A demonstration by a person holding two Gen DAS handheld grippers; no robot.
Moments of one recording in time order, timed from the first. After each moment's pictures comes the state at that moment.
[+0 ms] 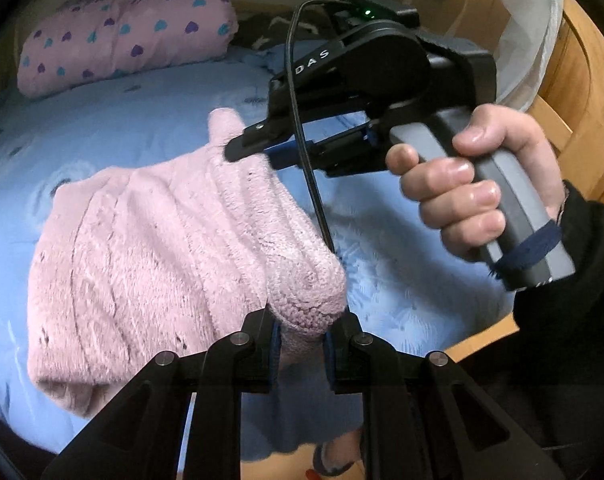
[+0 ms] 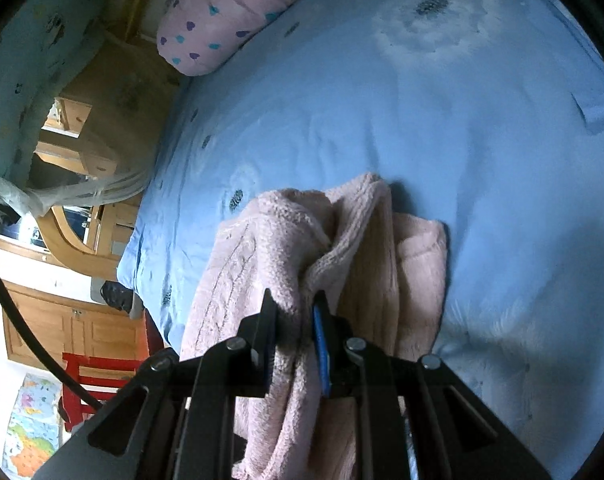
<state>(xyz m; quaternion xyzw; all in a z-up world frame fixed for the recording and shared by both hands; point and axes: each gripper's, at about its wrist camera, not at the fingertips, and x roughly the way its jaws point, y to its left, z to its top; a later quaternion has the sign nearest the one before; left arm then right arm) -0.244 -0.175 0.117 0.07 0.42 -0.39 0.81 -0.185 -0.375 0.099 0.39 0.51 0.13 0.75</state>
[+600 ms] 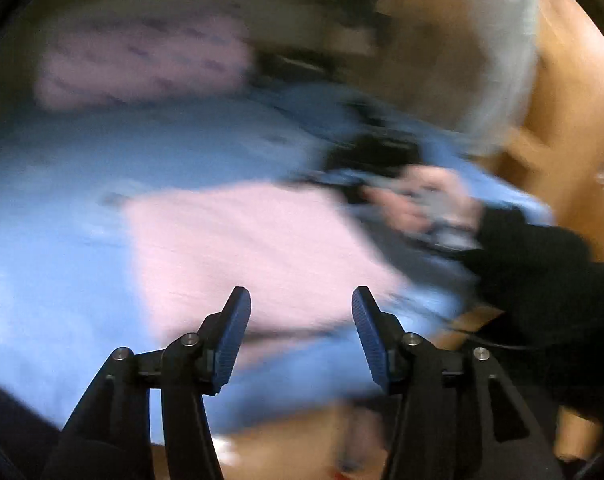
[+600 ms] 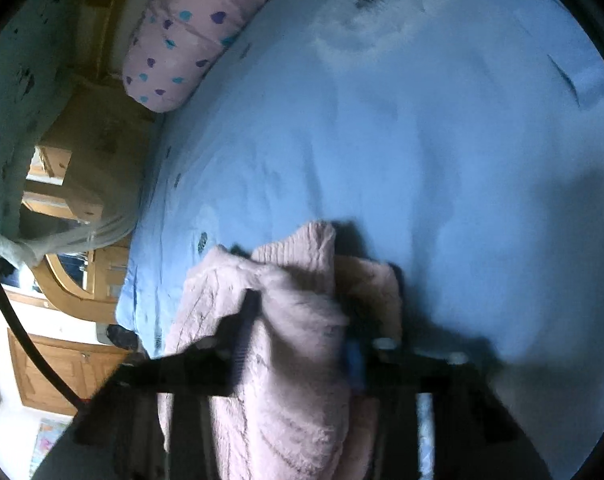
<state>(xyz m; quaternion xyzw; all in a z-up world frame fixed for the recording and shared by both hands) -0.258 -0.074 0.150 0.06 0.34 -0.37 0.86 -0.159 -0.403 0.064 0.42 0.48 0.09 0.77</state>
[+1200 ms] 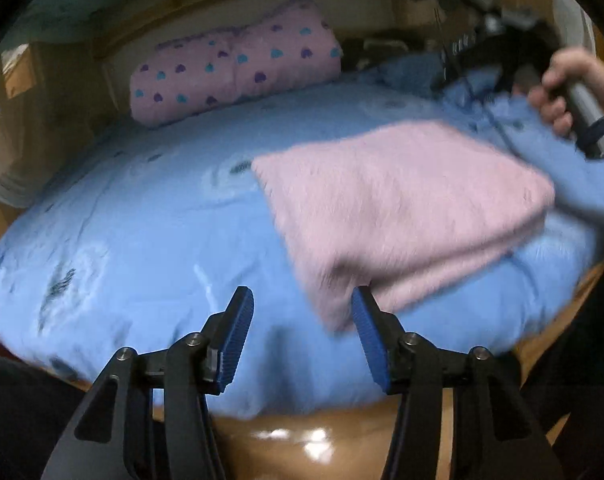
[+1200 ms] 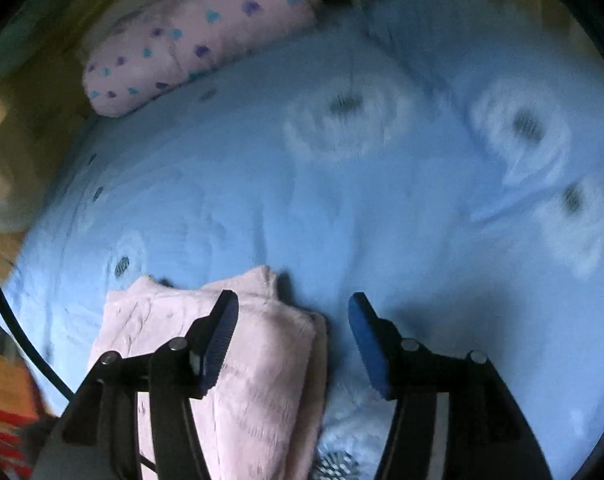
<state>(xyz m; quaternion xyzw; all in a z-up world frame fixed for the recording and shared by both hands) -0.270 -0.031 0.080 0.17 0.33 -0.22 0.90 -0.178 -0.348 0.152 0.18 0.44 -0.10 0.87</state>
